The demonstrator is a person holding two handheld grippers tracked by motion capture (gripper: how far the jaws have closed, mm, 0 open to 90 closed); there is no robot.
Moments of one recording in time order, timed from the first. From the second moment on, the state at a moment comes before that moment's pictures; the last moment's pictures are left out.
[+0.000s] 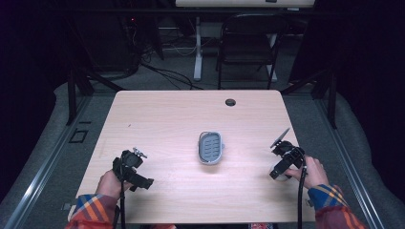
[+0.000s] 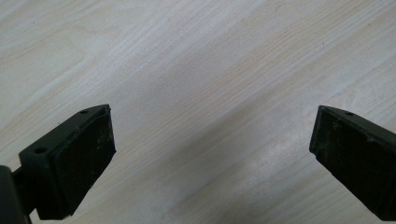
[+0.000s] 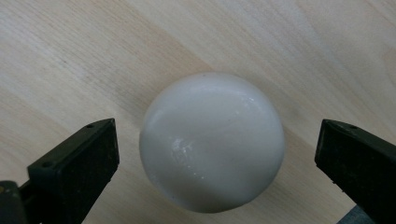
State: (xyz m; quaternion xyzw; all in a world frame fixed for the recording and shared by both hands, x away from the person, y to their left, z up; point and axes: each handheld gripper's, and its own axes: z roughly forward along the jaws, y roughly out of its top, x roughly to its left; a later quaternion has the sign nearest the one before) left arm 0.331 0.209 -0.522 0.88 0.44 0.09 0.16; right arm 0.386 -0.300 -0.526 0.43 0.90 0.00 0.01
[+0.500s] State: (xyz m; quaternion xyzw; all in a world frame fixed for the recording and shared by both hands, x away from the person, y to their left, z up) left arm 0.331 0.209 -0.522 0.88 0.44 0.09 0.15; right arm 0.382 -0.297 -0.537 0.46 0.89 0.03 0.01
